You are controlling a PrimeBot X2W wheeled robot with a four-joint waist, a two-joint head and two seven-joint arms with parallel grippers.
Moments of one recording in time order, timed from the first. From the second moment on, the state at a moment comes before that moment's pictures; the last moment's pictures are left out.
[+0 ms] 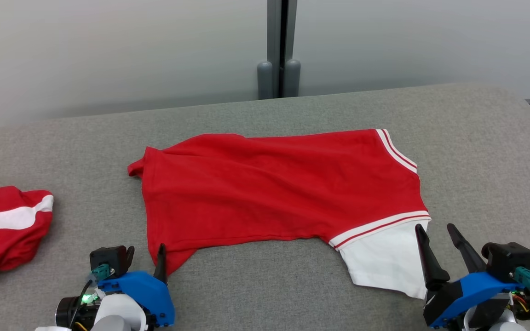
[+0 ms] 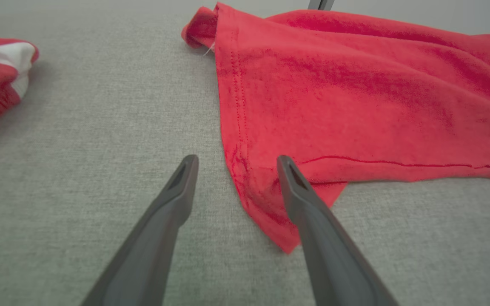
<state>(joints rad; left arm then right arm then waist) -0.25 0.13 -0.22 0.68 -0.35 -0.02 -0.07 -0.05 -0.05 -0.06 0.19 0.20 0.13 0.01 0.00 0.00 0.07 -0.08</state>
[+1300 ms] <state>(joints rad) -0.35 0.12 -0.26 0.83 -0.37 0.00 -0.04 -0.03 -0.05 -0.03 0.32 0.21 0.13 0.23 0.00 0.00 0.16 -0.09</state>
